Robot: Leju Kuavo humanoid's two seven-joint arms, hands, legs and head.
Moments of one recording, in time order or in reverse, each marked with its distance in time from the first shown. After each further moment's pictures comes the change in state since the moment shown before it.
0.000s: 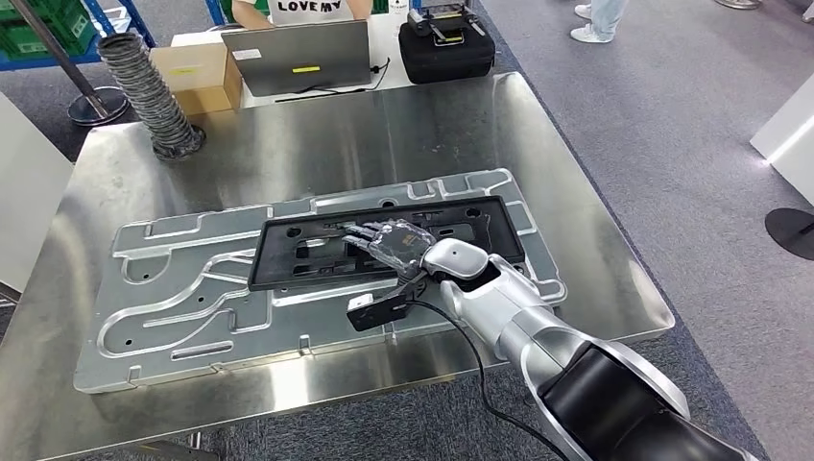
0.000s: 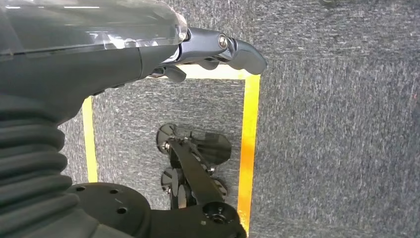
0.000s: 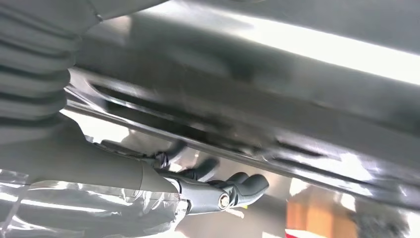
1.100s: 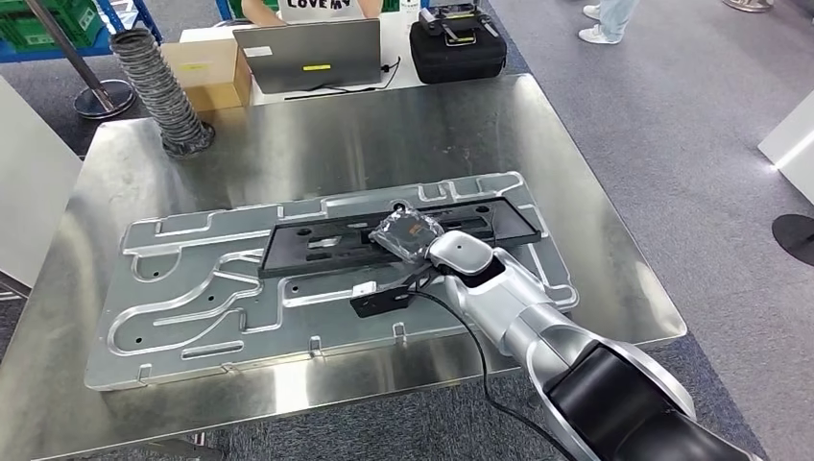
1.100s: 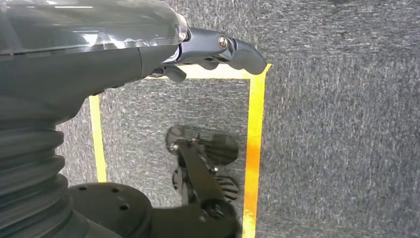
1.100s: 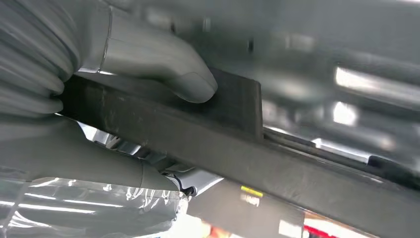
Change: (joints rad) left arm -0.008 0.003 0.006 -0.005 -0.035 -0.011 0.039; right arm 0.012 -0.024 -0.040 -0.037 0.087 -0.003 0.093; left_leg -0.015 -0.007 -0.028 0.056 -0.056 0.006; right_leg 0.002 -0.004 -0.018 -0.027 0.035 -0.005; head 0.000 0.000
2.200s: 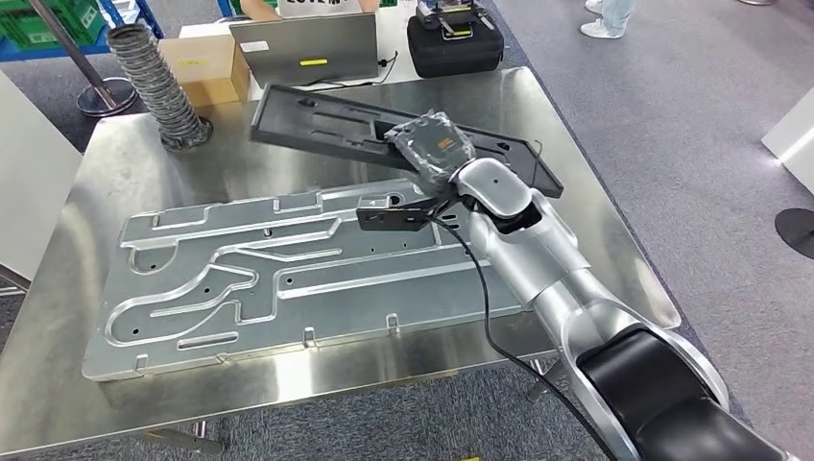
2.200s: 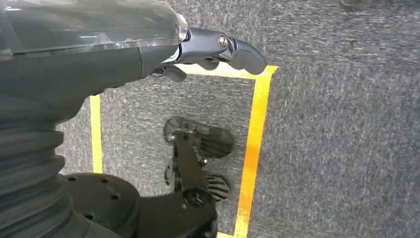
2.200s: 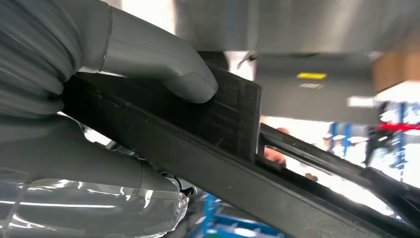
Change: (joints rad) left arm -0.003 0.006 0.044 -0.002 0.040 -0.016 -0.004; right arm -0.064 -0.080 -0.159 -0.340 0.019 0.024 0.077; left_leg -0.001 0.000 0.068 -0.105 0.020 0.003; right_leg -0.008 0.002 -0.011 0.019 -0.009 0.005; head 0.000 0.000
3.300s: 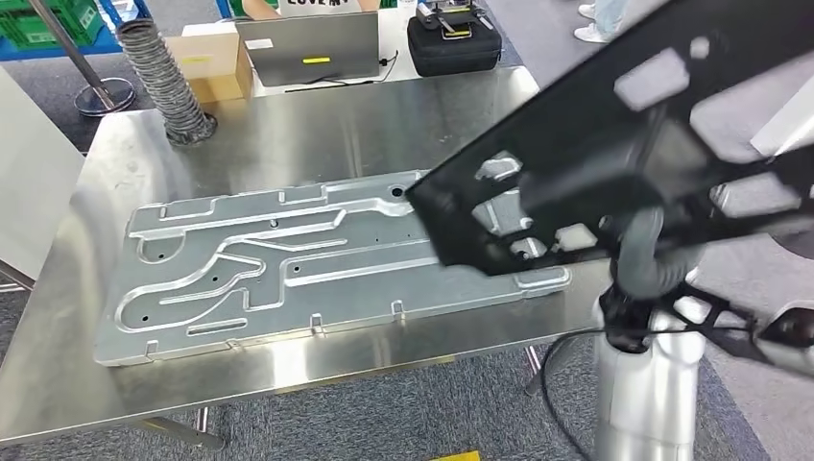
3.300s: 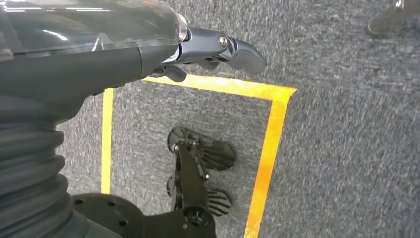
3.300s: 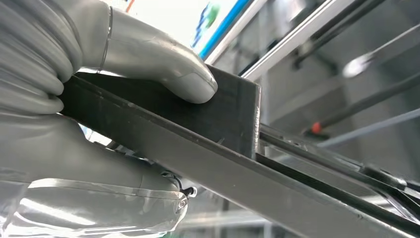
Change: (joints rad) left arm 0.031 0.028 0.026 0.000 0.024 0.005 0.016; right arm 0.586 0.012 -0.694 -1.068 -1.340 0.675 -0.377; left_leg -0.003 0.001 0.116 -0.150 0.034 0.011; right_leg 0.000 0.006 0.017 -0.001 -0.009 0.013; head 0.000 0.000
